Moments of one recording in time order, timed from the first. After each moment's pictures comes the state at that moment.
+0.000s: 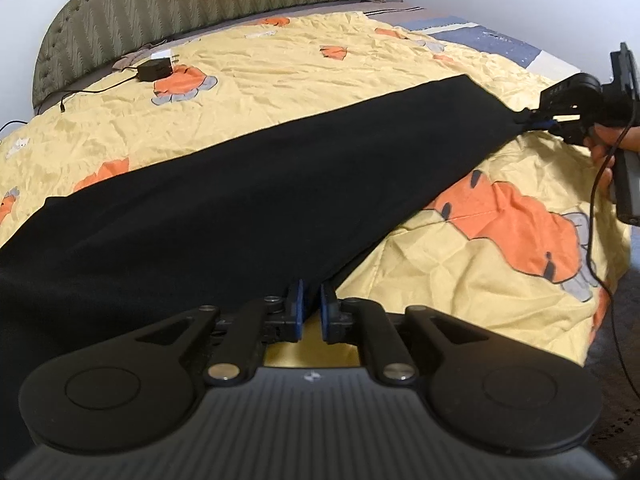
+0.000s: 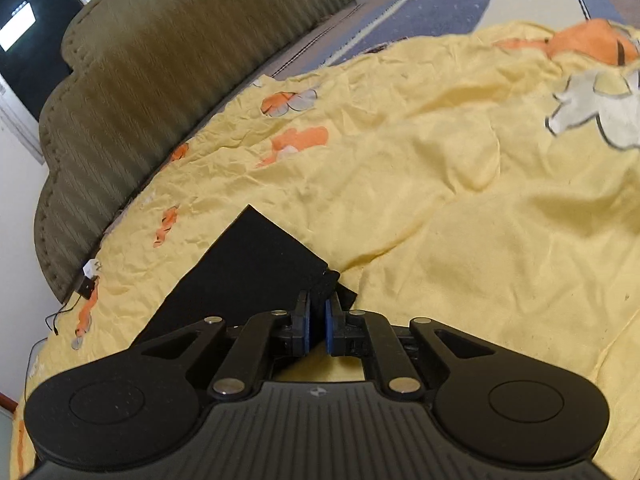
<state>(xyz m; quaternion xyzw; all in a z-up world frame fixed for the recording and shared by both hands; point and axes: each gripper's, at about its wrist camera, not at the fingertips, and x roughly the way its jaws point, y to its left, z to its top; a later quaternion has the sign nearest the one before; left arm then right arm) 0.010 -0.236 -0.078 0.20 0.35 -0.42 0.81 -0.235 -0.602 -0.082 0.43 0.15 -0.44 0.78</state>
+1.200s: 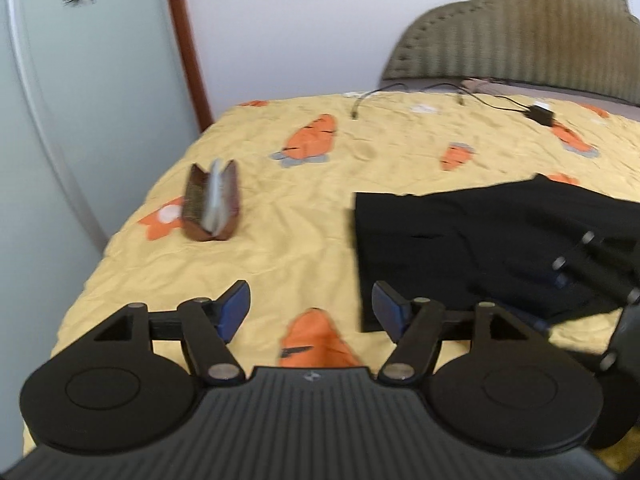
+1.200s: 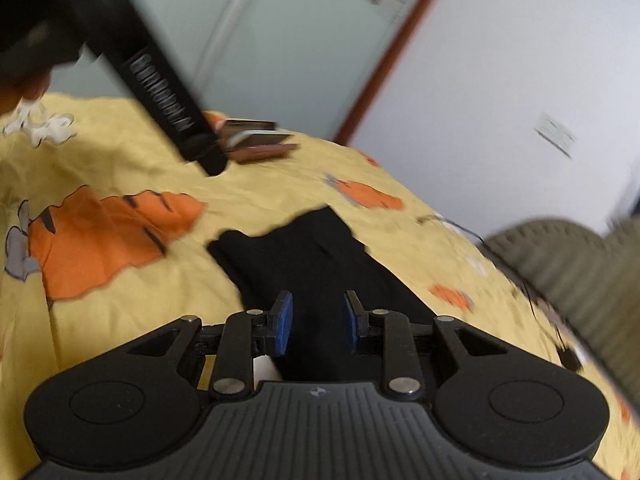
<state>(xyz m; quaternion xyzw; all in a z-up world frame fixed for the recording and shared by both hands) 0.049 0.145 -0.001 0.09 0.32 -0.03 0.94 0.084 -0.060 -0.062 -0.28 0.22 0.09 0.93</state>
